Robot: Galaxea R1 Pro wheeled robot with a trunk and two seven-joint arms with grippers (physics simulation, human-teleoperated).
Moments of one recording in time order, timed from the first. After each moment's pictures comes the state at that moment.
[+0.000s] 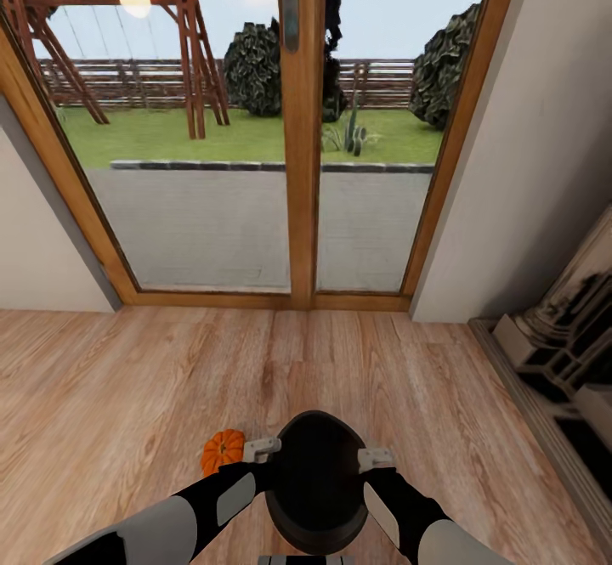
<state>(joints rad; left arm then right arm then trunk) -0.71 -0.11 -1.09 -0.23 1.30 0.15 0.22 -0.60 0.14 0.28 -0.34 -0.27 0.38 -0.14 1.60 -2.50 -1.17</state>
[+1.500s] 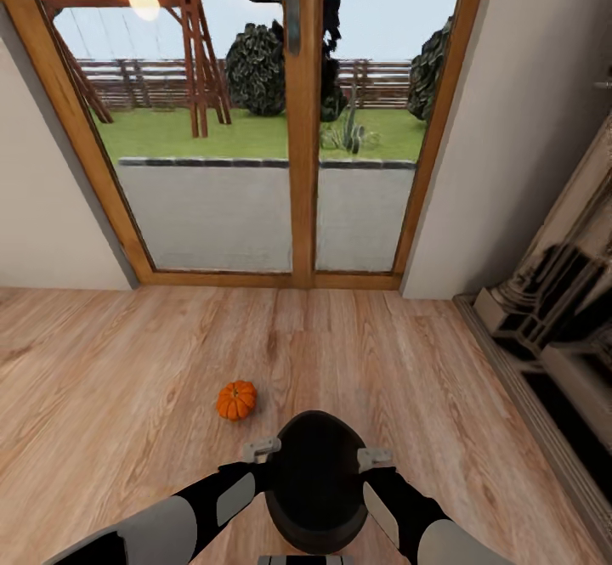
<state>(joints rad) -0.72 -0.11 -1.09 -0.23 1.30 0.15 0.22 -0.60 0.14 0.28 -0.35 -0.26 0.38 -0.15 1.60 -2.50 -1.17</state>
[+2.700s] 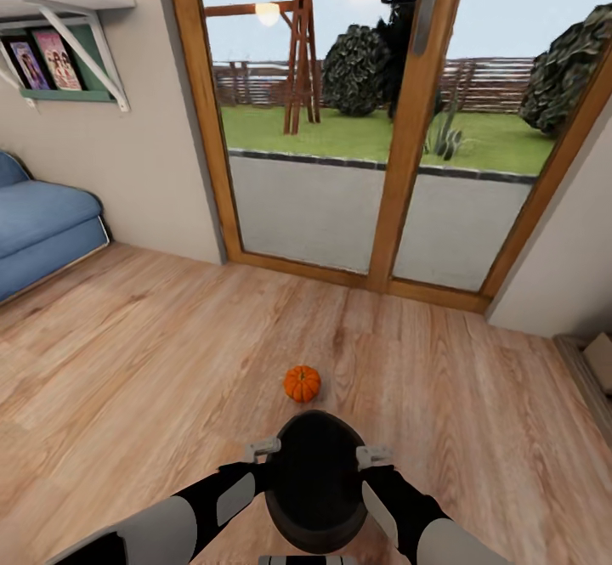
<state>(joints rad) -0.71 -0.11 -1.09 -0.23 1.30 0.15 0.22 -0.60 0.14 0.29 -0.36 -0.23 0.38 -0.15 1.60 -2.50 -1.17</state>
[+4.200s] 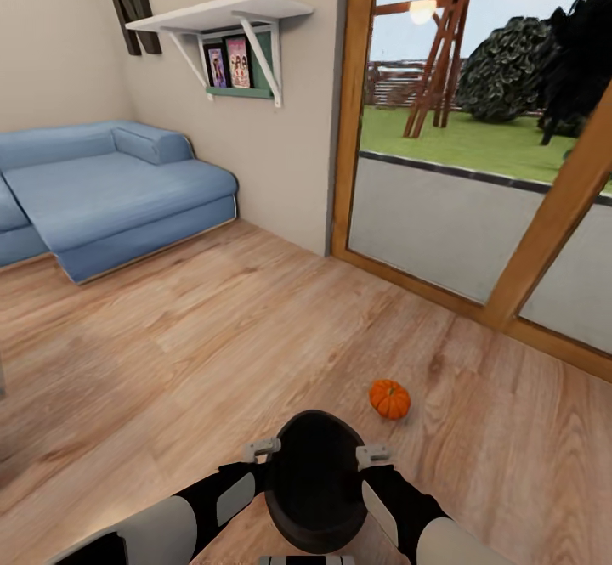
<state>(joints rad) -0.71 -0.11 -1.09 -0.23 1.30 0.15 0.22 -0.60 0.14 0.29 -0.35 -0.24 0.38 -0.15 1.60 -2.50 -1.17</state>
